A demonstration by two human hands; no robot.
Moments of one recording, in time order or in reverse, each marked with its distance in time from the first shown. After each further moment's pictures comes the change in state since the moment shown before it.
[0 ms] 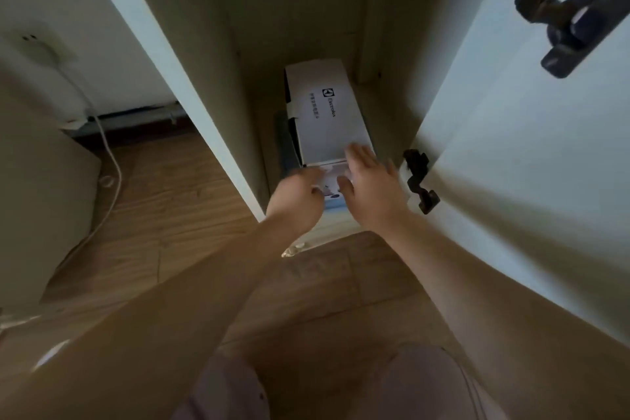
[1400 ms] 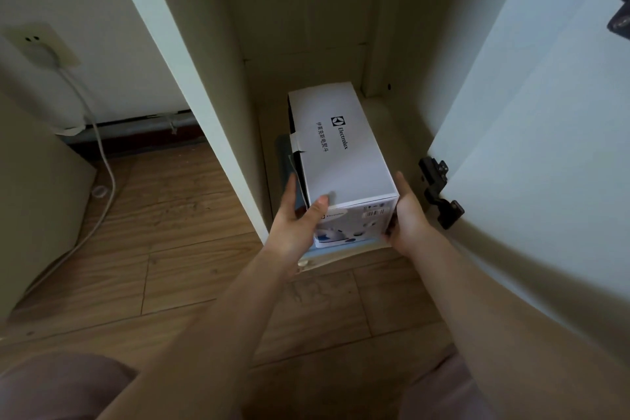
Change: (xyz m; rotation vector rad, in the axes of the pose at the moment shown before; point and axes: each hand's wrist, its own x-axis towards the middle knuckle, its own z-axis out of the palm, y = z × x) left_hand -0.005 -0.041 0.031 -0.813 -0.042 -0.180; right_hand 0.021 0.057 0.058 1.540 -0.093 0.839
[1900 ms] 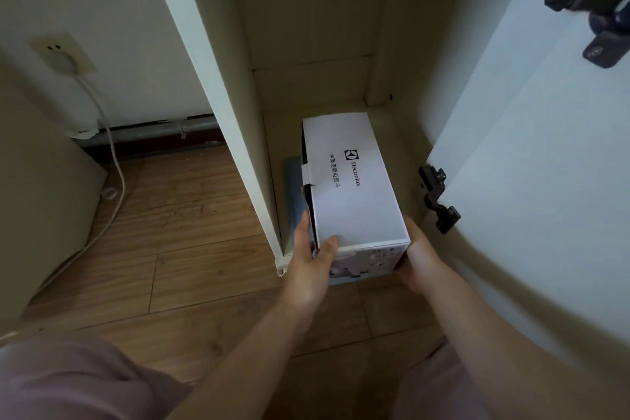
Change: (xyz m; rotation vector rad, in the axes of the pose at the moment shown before) left_hand -0.045 -0.023 0.012 -0.006 0.028 -0.007; right_hand -0.027 0.029 -0.013 -0.127 -0.032 0.002
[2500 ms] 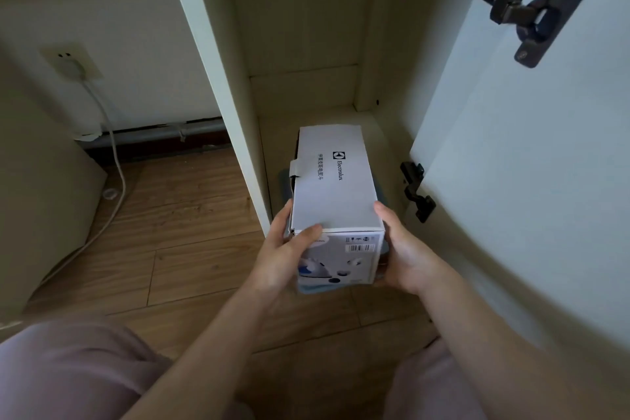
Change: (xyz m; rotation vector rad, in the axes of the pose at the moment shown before) left_hand -0.034 0.020 -0.023 -0.049 -0.062 0.006; right_hand -0.053 0.002 -0.007 -0.064 -0.187 0.153
